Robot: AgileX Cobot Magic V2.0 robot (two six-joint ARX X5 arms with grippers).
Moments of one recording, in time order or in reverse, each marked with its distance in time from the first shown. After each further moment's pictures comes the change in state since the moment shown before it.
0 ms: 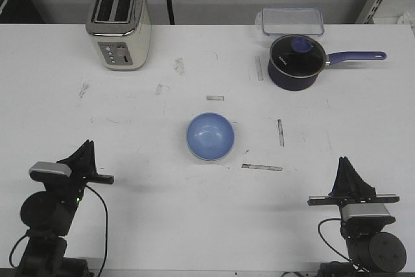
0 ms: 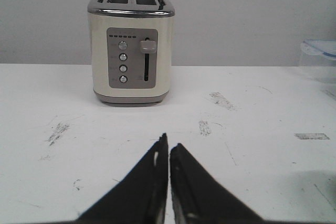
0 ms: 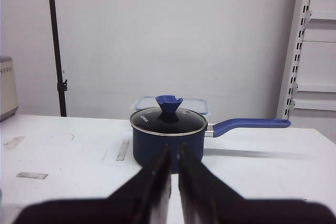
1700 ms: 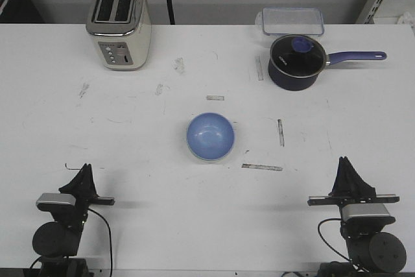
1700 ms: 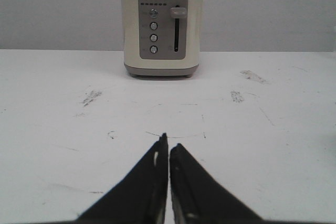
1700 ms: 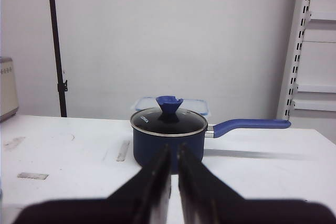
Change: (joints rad) left arm 0.057 -0.406 -0.332 -0.018 -0.024 0.042; right arm 0.000 0.000 0.000 0.001 0.000 0.000
